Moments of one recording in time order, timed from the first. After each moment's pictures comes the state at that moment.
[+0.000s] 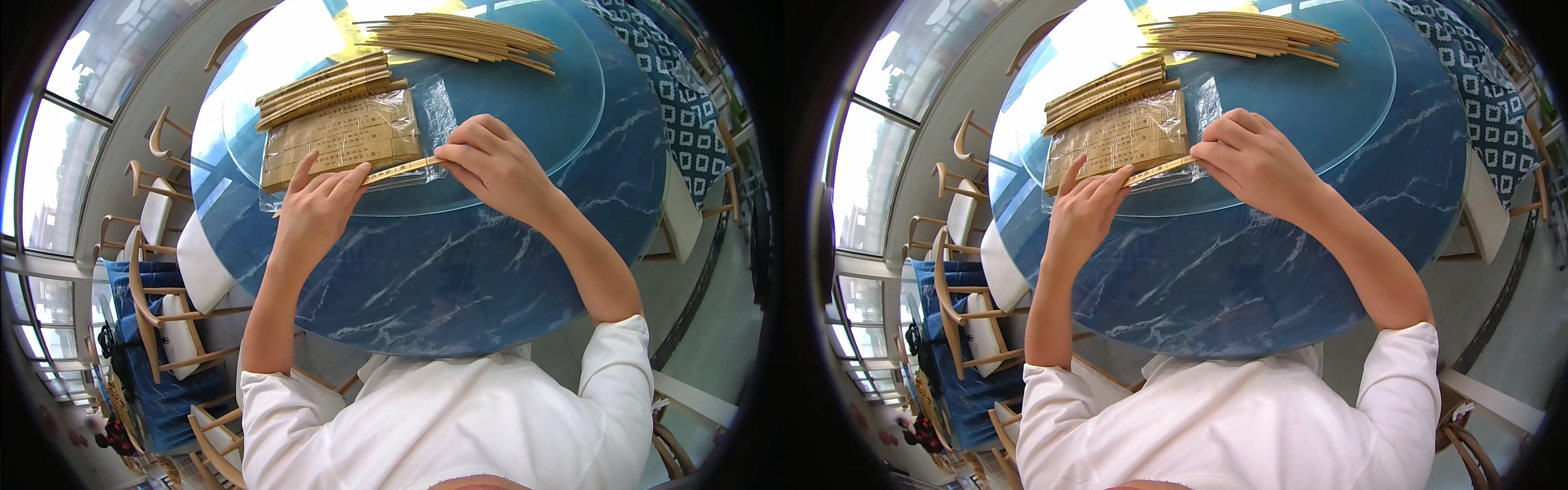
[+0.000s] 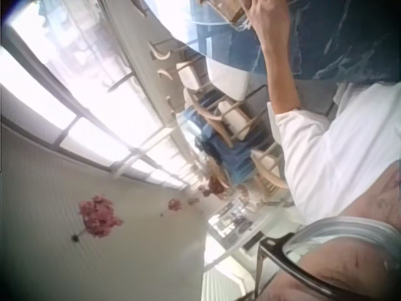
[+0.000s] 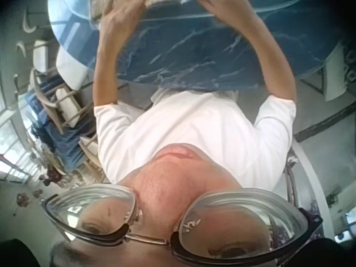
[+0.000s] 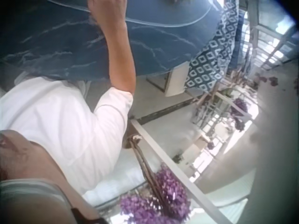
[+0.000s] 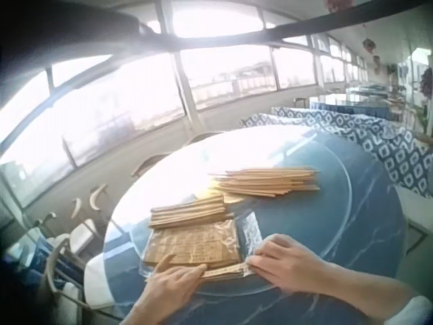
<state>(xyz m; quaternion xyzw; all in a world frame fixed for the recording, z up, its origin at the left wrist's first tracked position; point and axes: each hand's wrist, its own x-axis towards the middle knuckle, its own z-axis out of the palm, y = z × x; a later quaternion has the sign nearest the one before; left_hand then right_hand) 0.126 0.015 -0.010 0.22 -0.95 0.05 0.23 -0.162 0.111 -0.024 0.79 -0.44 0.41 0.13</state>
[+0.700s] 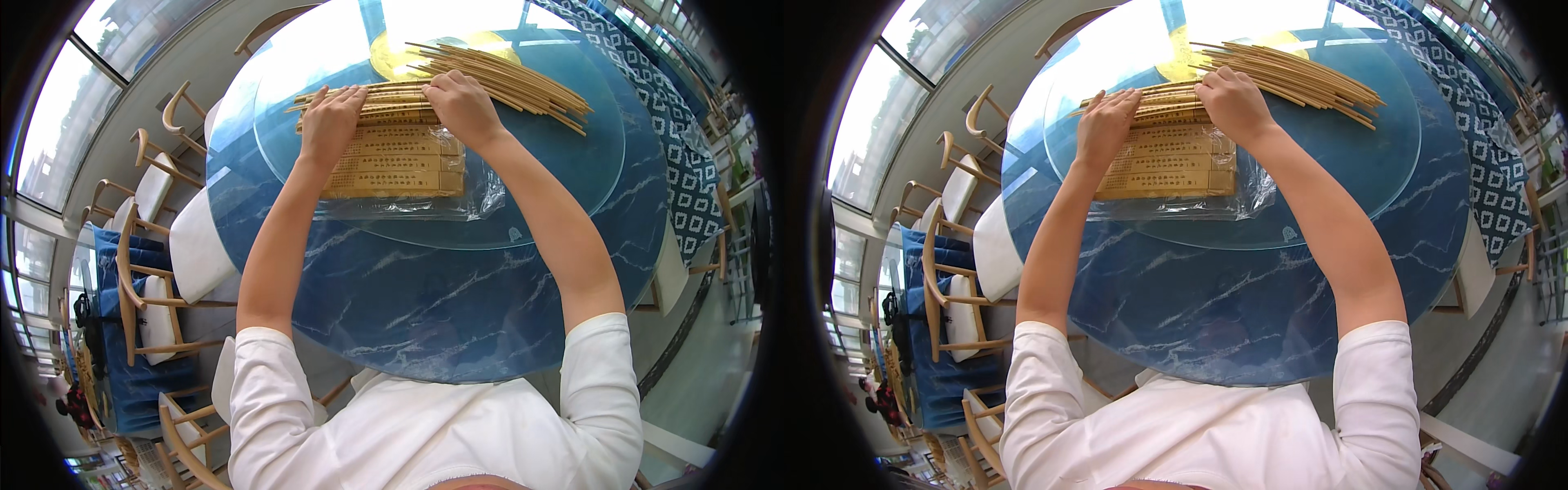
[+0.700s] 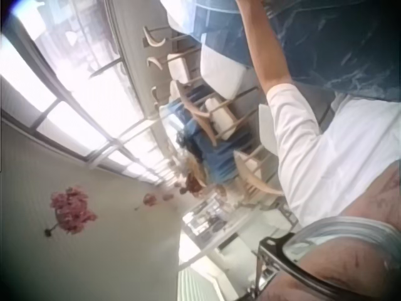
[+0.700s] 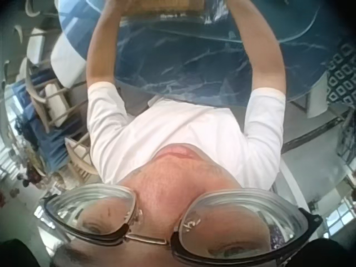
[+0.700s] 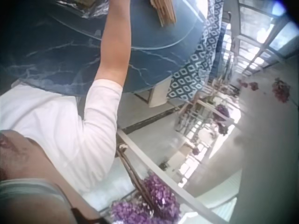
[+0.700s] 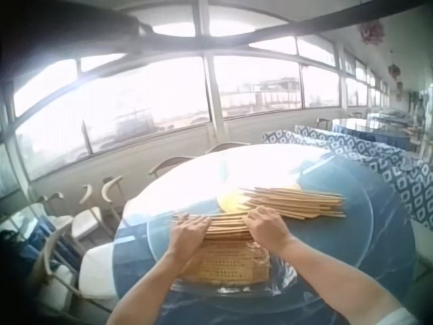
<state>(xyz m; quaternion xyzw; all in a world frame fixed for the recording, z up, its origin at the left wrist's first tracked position) 0.105 -0.181 -0.045 0.32 -0.87 0.19 0.32 -0.158 -0.091 -0.040 0.76 -0.51 0.27 0.29</state>
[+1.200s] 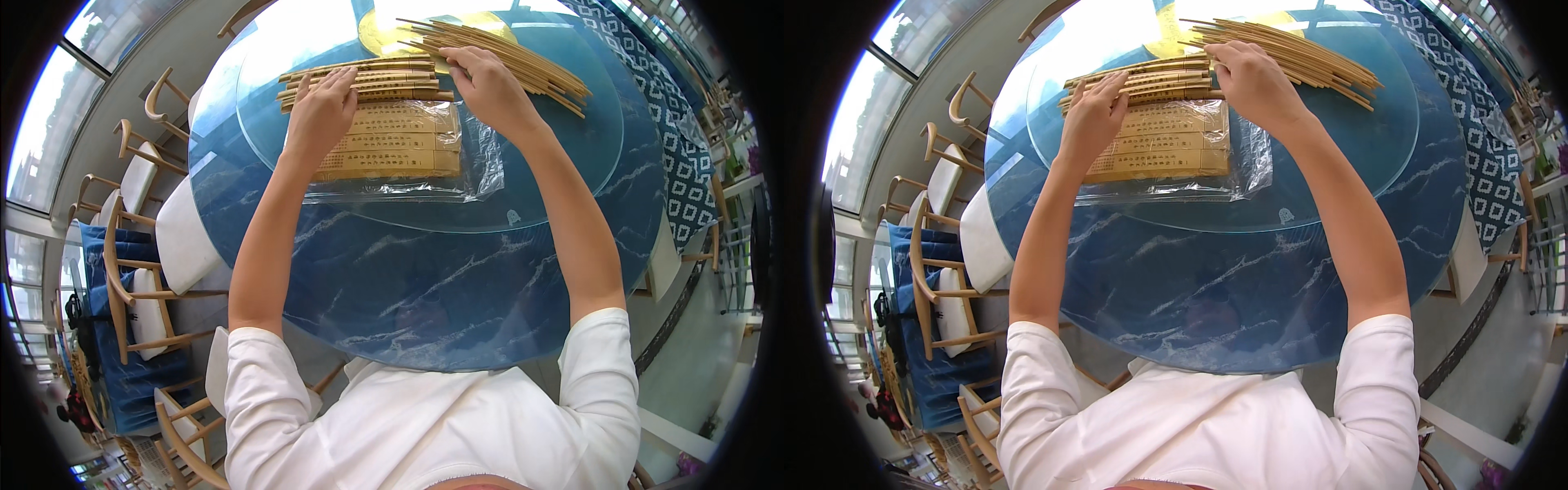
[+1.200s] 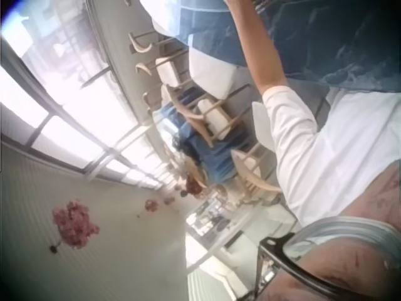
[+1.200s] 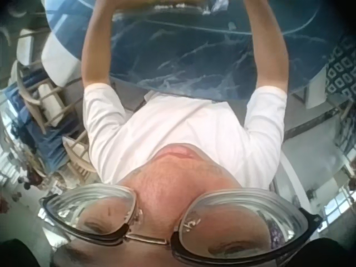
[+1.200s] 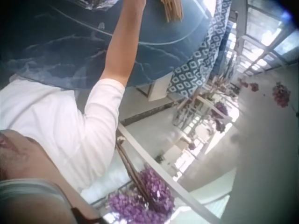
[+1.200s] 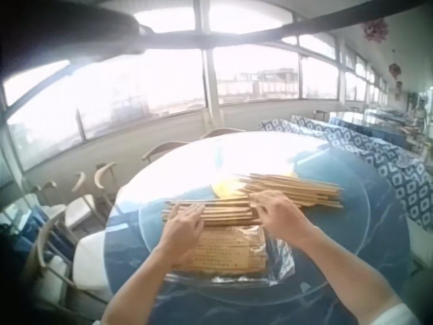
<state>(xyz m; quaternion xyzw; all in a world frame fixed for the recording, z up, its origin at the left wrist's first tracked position) 0.111 -0.152 -0.042 0.36 -0.88 0.07 0.29 -0.169 -0.045 -0.004 0.72 -0.59 0.35 0.06</state>
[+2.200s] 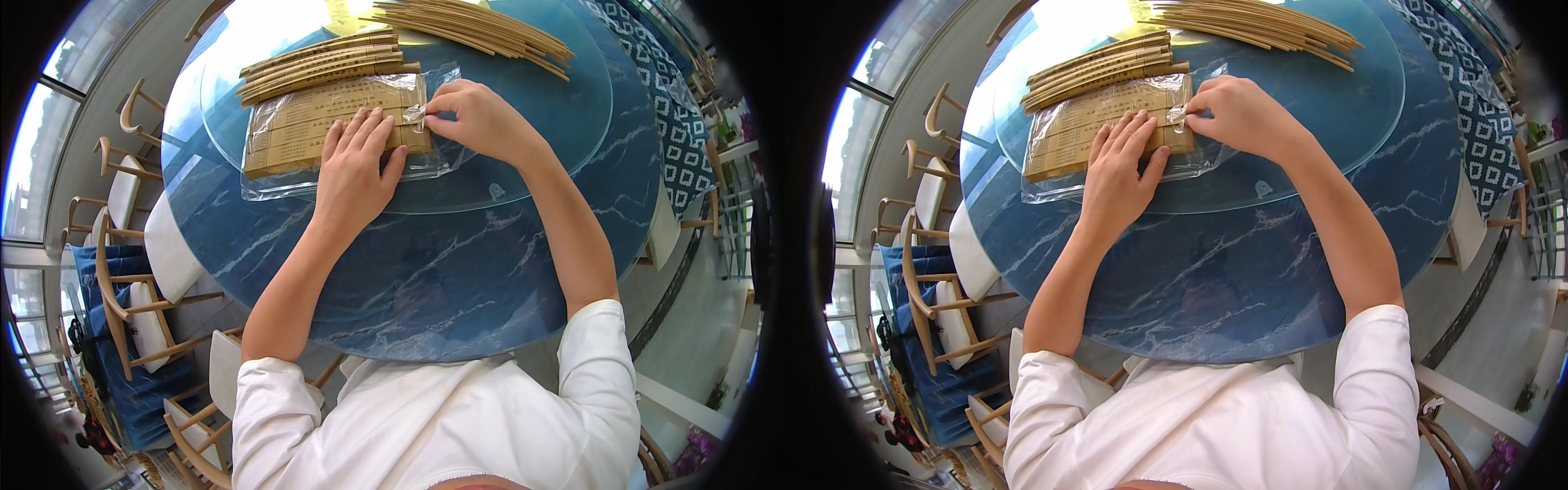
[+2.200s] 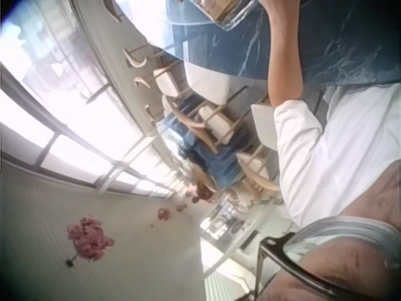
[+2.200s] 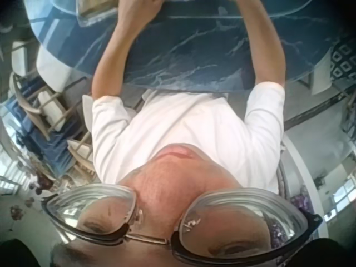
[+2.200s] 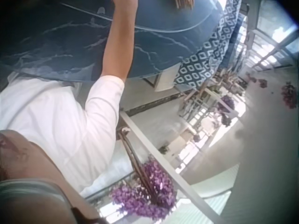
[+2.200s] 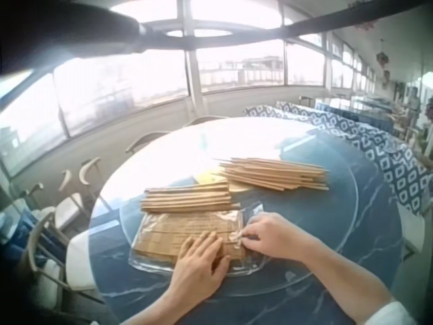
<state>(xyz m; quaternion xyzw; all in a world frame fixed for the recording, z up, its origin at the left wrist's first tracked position) 0.072 -0.007 -0.063 0.32 -0.89 -0.06 0.31 -0.167 0.028 -0.025 0.77 -0.57 0.28 -0.09</state>
